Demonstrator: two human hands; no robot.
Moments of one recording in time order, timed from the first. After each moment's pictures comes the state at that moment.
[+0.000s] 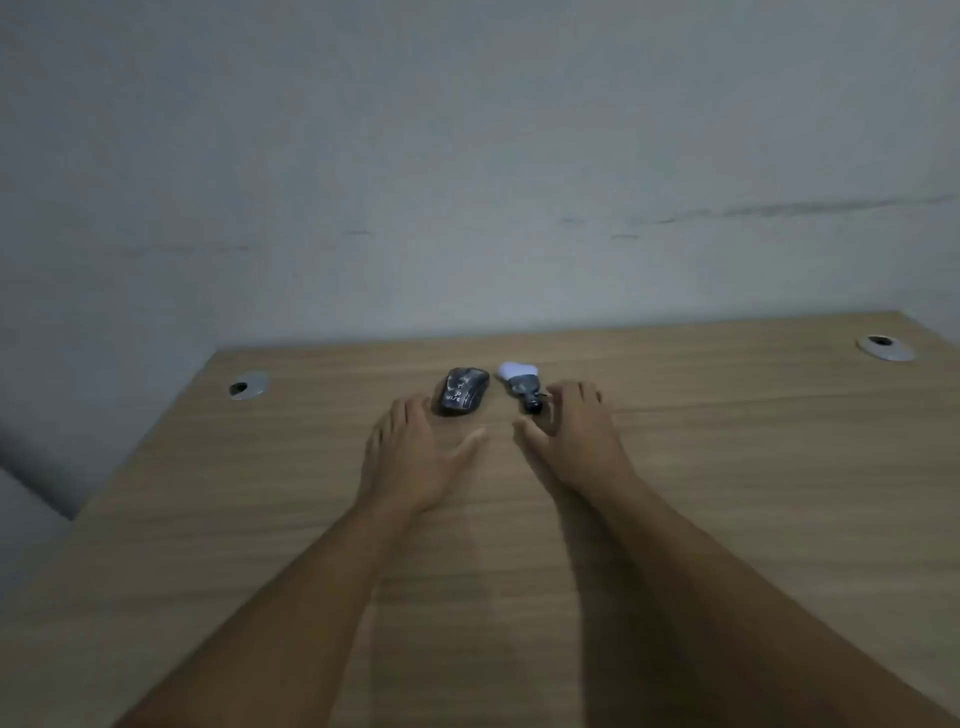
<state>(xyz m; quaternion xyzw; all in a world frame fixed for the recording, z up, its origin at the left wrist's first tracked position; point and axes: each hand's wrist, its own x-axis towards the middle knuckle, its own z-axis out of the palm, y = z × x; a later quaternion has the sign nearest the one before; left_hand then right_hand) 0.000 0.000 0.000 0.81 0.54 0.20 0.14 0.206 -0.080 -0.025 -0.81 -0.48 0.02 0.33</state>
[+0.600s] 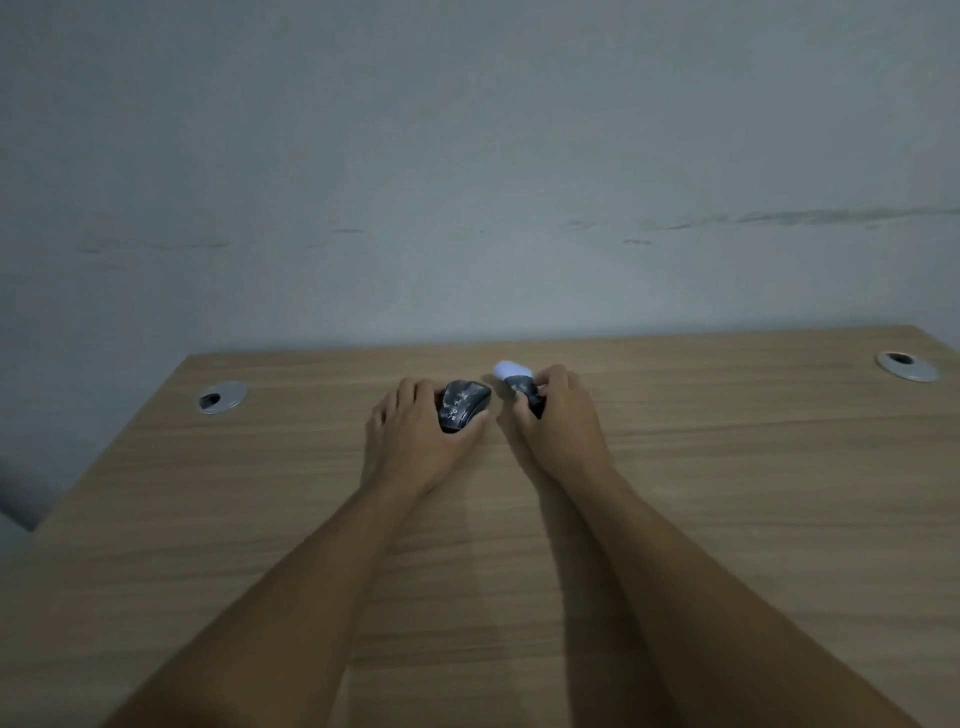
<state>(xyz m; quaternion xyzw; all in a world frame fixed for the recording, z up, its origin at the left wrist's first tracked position) 0.035 0.055 -0.002 0.82 0.51 0.24 0.12 0.208 -0.025 -0.013 -0.79 -0.45 0.05 0.41</state>
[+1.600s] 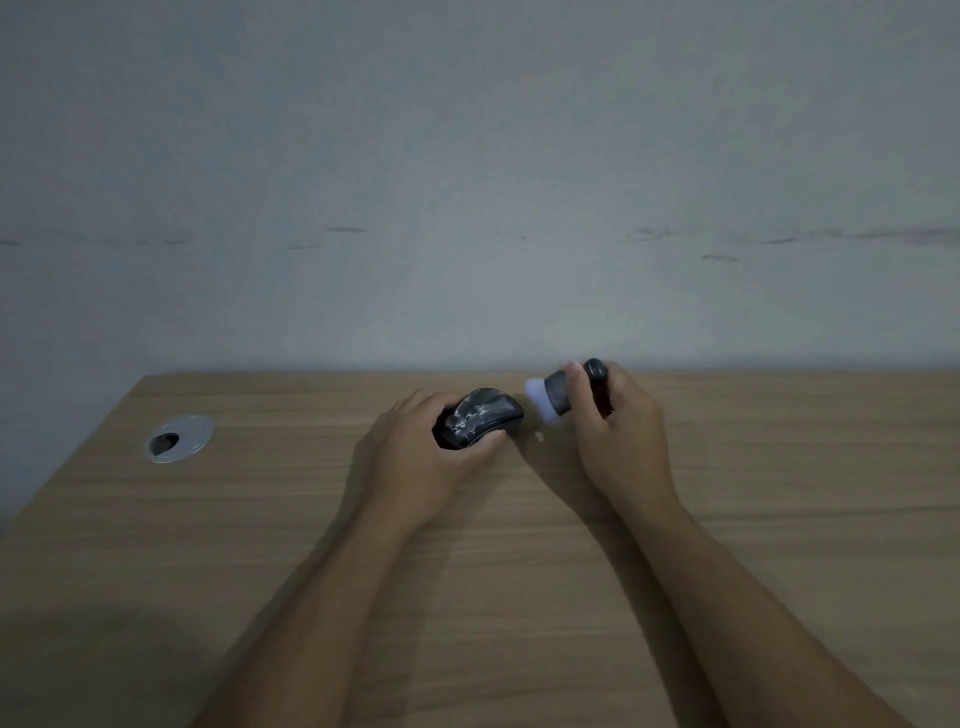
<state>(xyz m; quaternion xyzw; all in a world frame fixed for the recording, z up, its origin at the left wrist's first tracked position) 0.039 0.126 0.007 0.80 0.45 0.31 0.23 0.238 0.037 0.003 -0.72 -0.42 0.02 0.55</state>
